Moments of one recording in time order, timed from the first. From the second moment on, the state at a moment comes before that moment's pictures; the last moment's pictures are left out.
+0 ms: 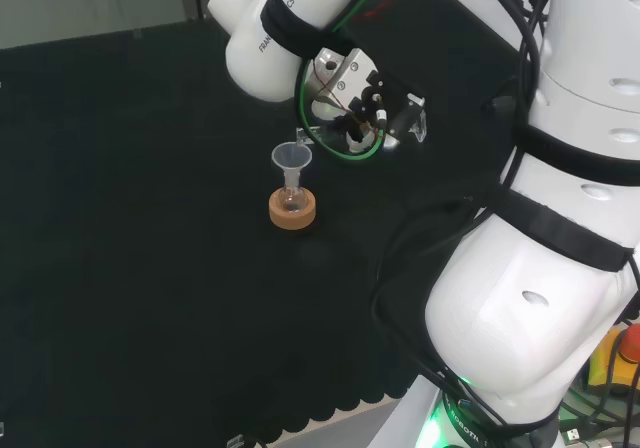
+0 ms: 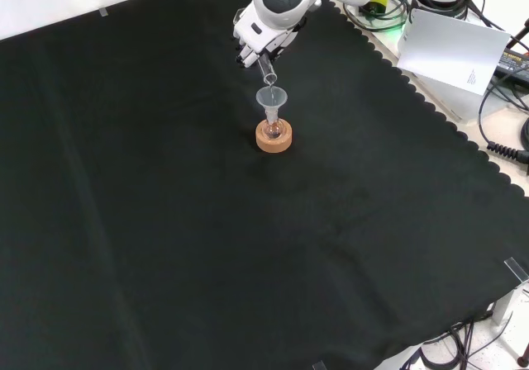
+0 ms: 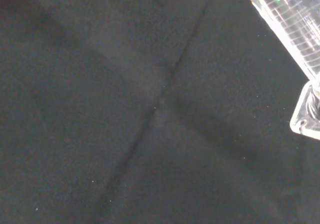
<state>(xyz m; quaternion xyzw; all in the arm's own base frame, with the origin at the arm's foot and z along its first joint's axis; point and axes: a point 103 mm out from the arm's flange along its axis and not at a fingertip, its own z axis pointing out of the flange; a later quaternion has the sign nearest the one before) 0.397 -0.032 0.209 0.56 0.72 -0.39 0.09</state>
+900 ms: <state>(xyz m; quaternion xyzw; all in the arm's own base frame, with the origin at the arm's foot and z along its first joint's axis) 0.398 -0.033 0.209 0.56 0.72 -0.40 0.10</state>
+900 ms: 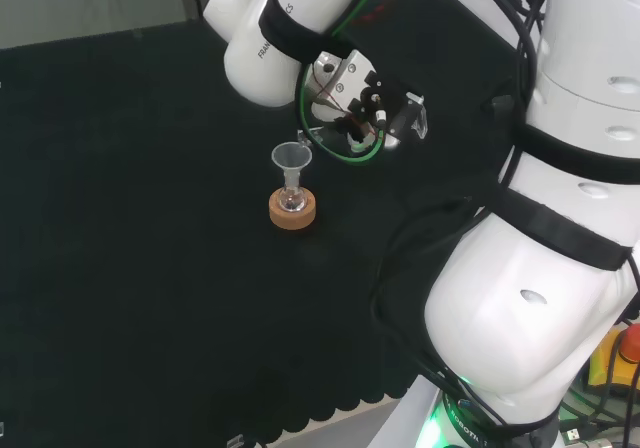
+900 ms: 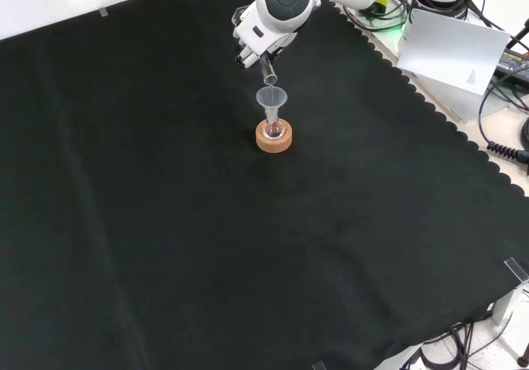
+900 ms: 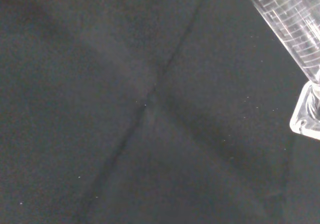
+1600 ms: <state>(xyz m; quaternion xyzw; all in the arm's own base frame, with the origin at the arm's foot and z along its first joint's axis) 0.399 -0.031 0.212 0.55 0.72 -0.41 0.11</state>
